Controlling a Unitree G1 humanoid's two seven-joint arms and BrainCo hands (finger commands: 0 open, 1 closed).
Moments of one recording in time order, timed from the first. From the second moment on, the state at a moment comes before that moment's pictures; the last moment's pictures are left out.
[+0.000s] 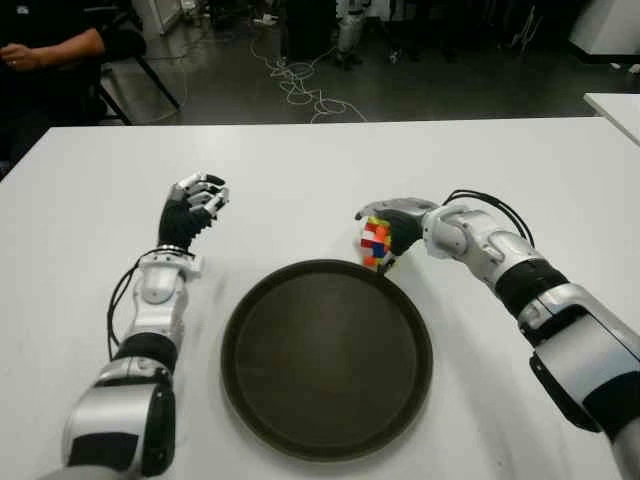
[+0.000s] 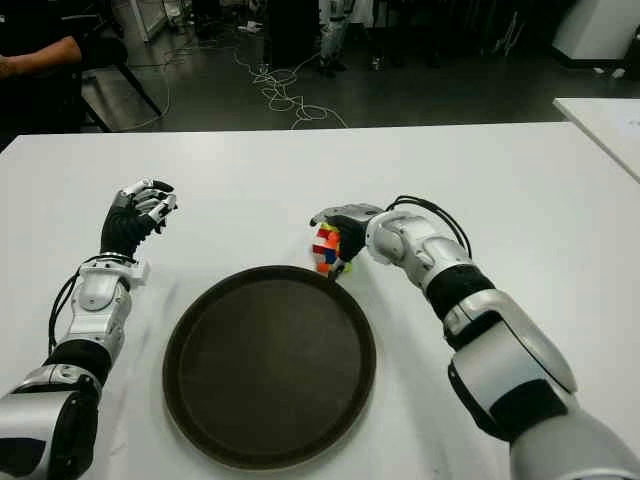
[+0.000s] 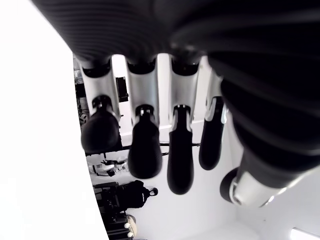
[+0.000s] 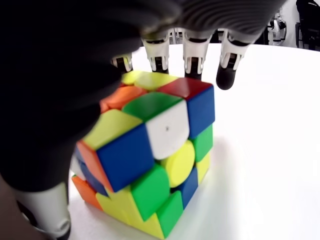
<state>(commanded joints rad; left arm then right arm) -0.62 0.19 0.15 1.13 -0.01 -0.68 -0.08 -0.90 -0.28 0.63 1.01 -0.73 -0.28 0.24</state>
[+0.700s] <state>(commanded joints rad) -0.62 0.19 0.15 1.12 -0.01 -0.67 -0.08 -0.90 -0.28 0.63 1.03 -0.72 -0.28 0.23</state>
